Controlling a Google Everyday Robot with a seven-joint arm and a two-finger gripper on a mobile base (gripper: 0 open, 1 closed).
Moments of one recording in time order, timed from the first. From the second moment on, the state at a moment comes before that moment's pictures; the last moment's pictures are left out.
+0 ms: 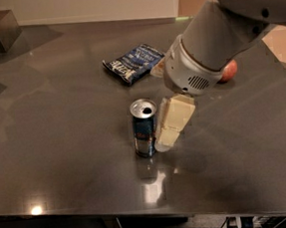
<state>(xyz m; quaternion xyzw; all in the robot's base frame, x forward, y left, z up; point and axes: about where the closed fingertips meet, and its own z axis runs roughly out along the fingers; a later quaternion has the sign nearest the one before) 0.447 -0.032 0.922 -0.68 0.69 0.11 0.23</state>
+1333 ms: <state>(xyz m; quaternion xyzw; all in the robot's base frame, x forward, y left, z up) 0.435 -0.006 0.923 -0.71 0.65 0.15 0.23</state>
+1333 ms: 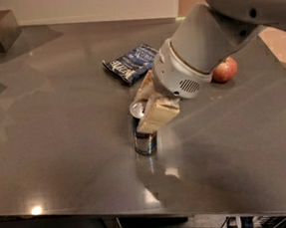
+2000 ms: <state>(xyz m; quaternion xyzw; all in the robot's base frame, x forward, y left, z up) 0.431 -0.018 0.966 -0.72 0.63 0.16 0.23</state>
